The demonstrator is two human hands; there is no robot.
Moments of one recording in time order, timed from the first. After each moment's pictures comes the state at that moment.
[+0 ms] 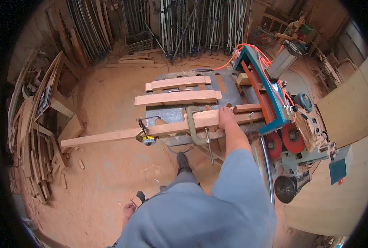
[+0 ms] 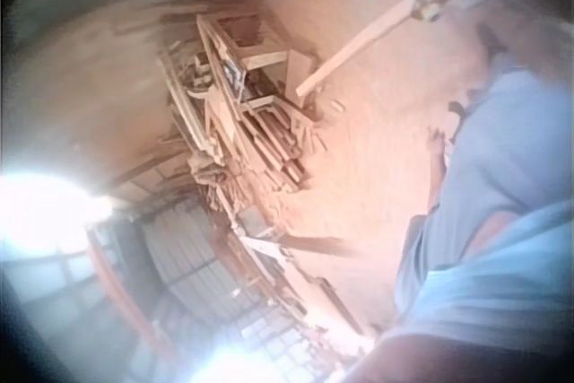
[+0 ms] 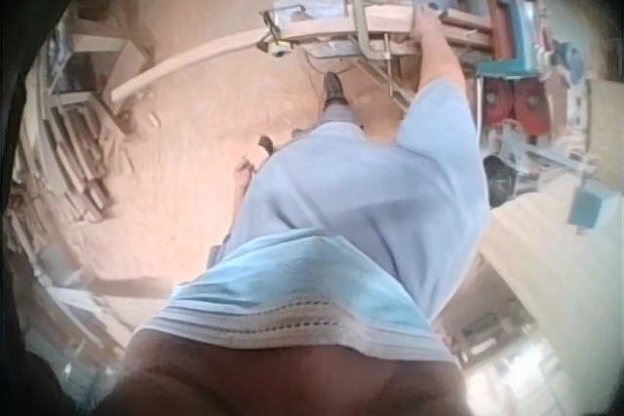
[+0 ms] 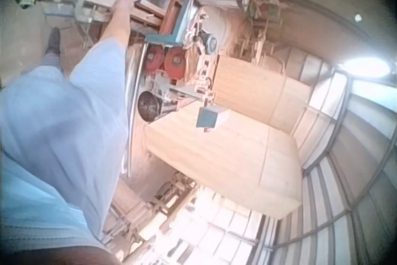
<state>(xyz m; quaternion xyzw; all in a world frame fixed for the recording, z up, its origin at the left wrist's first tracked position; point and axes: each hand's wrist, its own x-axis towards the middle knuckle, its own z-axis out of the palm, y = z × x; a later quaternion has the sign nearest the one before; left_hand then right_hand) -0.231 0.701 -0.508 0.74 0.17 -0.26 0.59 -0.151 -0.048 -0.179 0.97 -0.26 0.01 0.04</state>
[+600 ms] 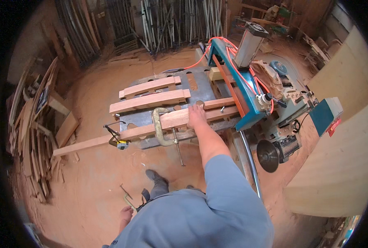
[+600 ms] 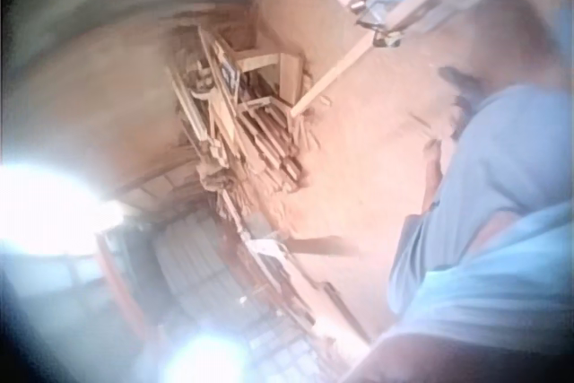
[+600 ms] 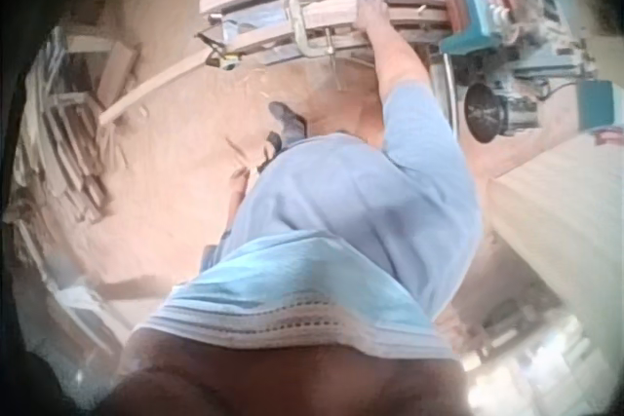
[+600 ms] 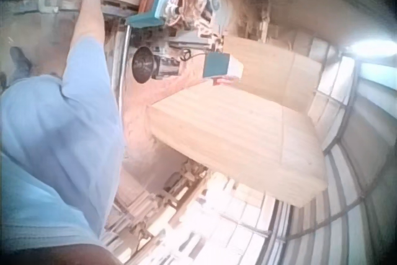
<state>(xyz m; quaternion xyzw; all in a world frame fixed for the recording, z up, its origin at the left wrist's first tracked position) -0.292 0.619 -0.405 0.78 0.19 -0.32 0.50 -0.172 -0.048 -0.154 0.97 -0.23 0.08 -0.02</state>
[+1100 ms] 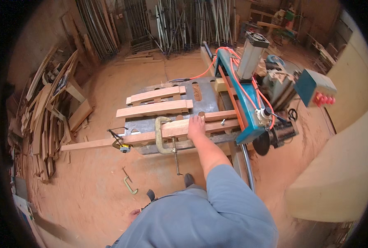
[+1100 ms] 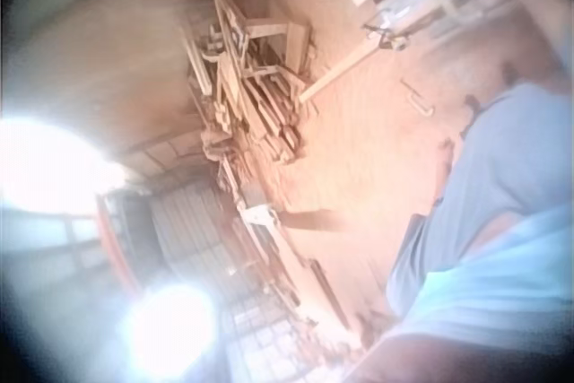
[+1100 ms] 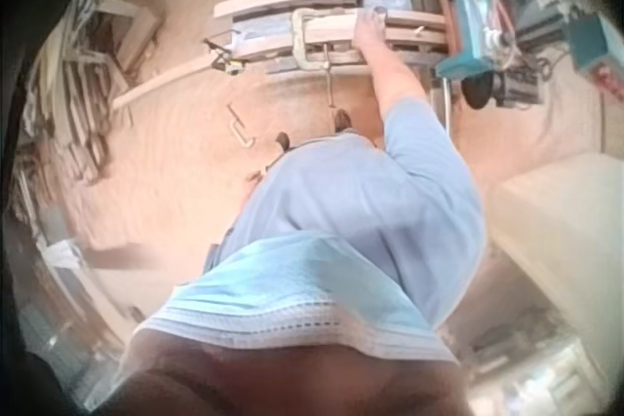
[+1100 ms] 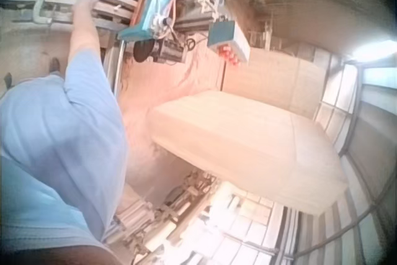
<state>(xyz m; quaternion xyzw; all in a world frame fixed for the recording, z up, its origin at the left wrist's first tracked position) -0.361 0.557 -0.309 0.76 0.24 -0.32 0.51 -0.177 -0.042 -0.130 0.97 -0.23 0.02 -0.02</state>
